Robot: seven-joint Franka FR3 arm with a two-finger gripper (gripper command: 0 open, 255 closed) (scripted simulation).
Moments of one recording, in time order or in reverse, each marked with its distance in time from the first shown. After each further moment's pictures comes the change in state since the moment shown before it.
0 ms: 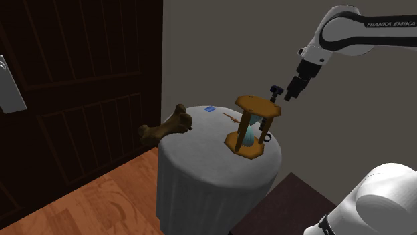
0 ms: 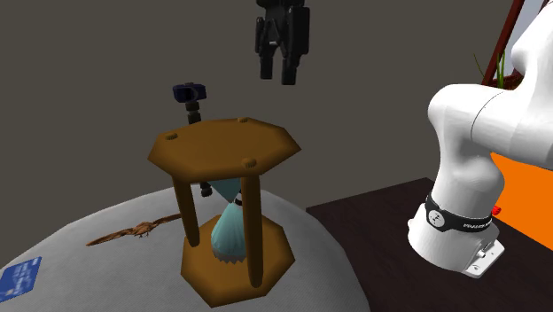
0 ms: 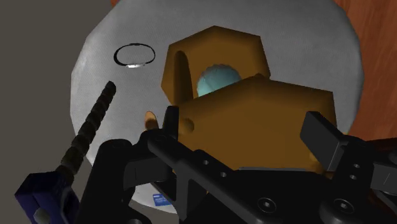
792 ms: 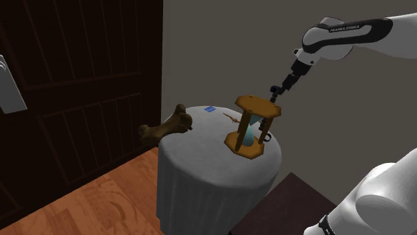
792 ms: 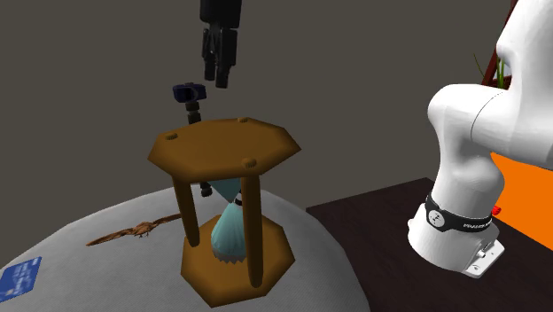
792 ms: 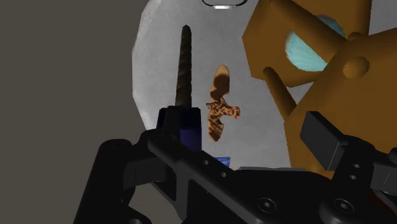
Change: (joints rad) arm 0.007 0.345 -0.205 0.236 0.096 0.214 -0.323
